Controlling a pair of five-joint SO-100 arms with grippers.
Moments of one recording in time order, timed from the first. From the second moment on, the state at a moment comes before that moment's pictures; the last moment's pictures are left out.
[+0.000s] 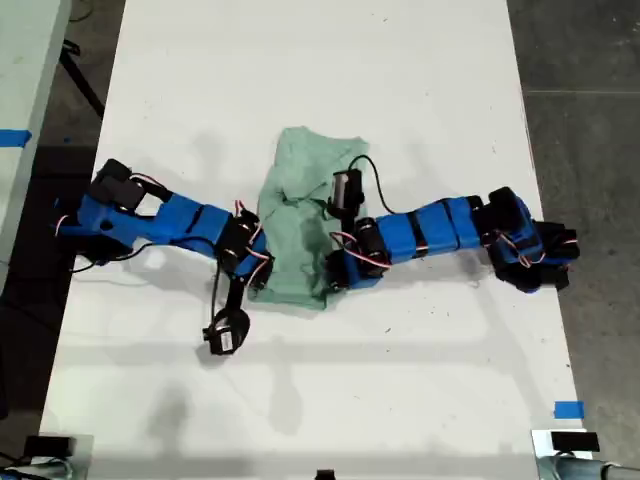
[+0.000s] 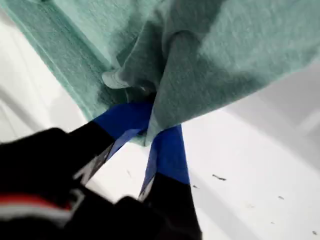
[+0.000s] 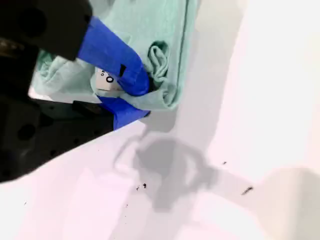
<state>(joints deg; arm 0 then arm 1) 15.8 55.9 52.0 96.2 -1.4 -16.9 57.0 47.7 81.7 4.0</state>
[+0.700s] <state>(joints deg) -10.6 61.5 51.7 98.7 14.9 8.1 88.9 88.2 62.7 -3.7</state>
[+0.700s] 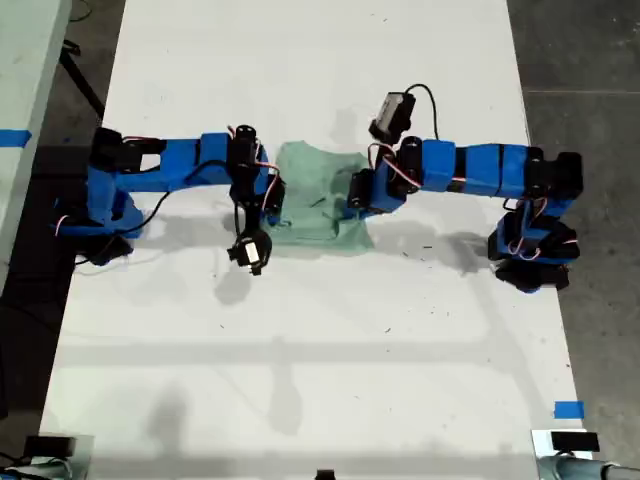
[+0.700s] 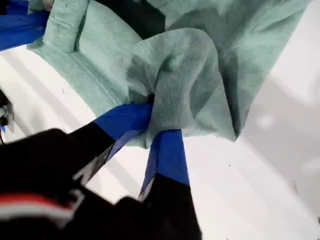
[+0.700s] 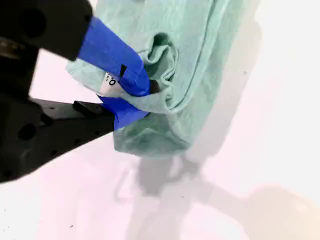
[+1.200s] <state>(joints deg) -27.2 58.7 47.8 91.4 28.0 23.8 91.1 97.5 46.4 -21.0</state>
